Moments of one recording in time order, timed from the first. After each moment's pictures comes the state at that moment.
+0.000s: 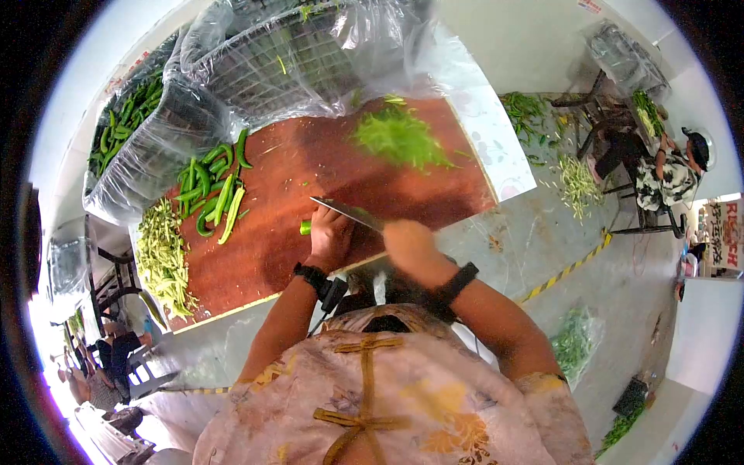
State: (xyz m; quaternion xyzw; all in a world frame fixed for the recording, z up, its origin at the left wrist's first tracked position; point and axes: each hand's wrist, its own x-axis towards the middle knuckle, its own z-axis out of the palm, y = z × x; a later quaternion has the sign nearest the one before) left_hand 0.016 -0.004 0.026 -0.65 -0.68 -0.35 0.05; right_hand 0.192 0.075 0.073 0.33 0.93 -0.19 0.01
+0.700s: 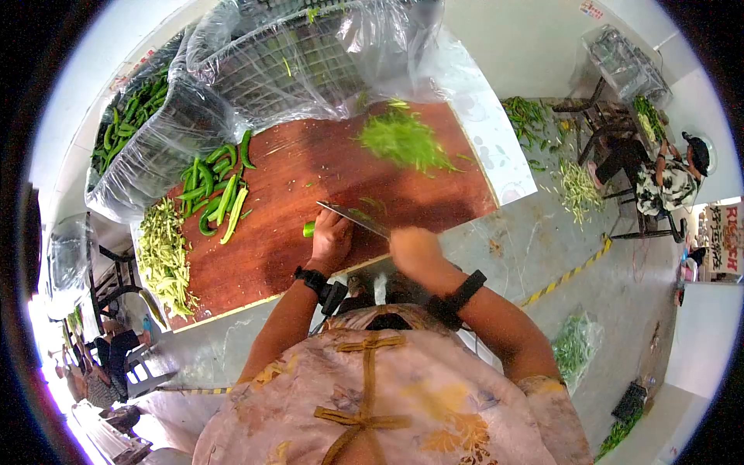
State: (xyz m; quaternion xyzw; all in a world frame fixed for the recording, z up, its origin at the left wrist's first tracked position) left_hand 0.012 -0.008 0.012 -0.64 -0.66 -0.38 0.03; right_hand 0.203 0.071 0.083 0.33 0.93 -0.18 0.02
